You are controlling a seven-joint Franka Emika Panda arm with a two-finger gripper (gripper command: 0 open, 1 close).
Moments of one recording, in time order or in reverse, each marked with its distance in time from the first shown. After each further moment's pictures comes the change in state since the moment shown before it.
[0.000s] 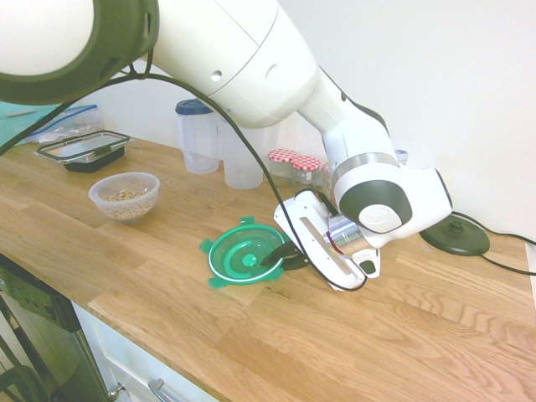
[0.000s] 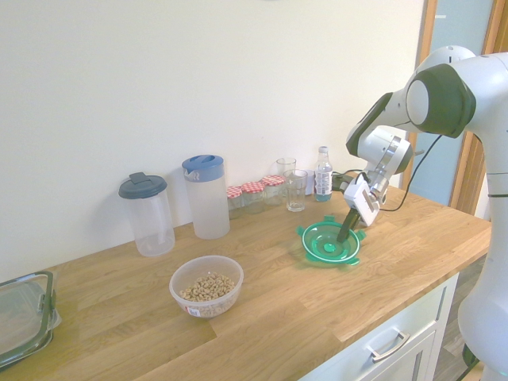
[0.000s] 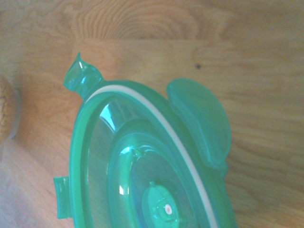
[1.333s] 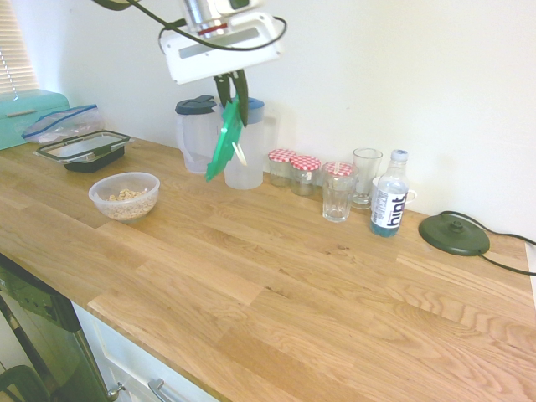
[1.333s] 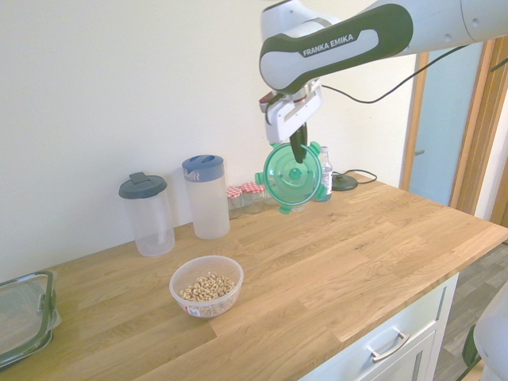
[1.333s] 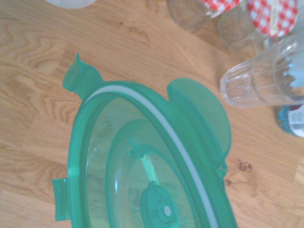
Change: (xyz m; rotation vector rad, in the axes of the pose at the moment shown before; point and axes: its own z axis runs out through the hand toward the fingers) arm -0.253 -0.349 0.006 -0.852 0.872 -0.155
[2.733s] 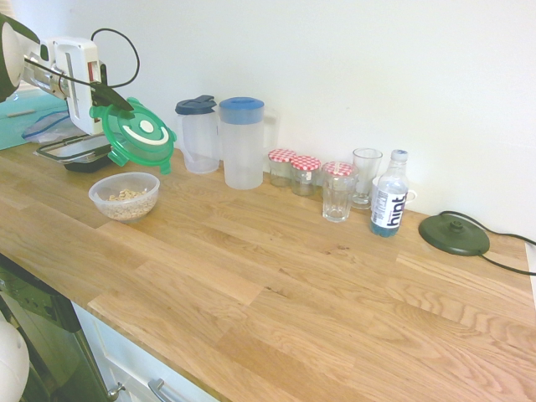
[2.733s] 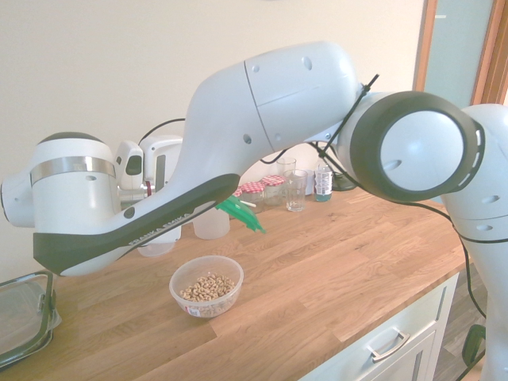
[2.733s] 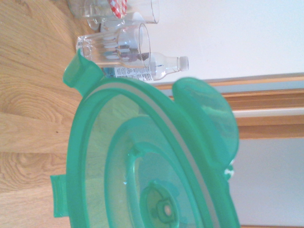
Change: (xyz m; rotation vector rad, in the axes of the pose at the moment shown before) arm -0.189 -0.281 -0.011 -0.787 0.501 0.195
